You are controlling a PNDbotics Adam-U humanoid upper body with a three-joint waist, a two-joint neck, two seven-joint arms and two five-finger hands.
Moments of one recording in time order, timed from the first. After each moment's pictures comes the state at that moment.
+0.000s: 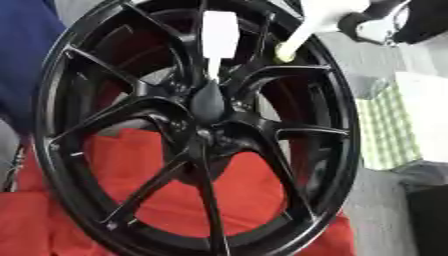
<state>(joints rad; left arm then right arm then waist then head) -0.36 0.48 0.15 -1.98 0.41 0.05 -0.05 -0.83 -1.08 0.17 -1.99 0.25 0.58 0.67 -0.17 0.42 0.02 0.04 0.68</state>
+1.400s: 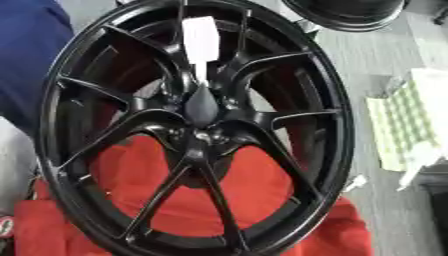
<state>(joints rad) -0.34 0.47 0.18 -1.98 0.41 0.02 -0.01 -0.39 -0.98 -0.30 -1.81 0.27 0.90 -0.16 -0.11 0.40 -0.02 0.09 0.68</state>
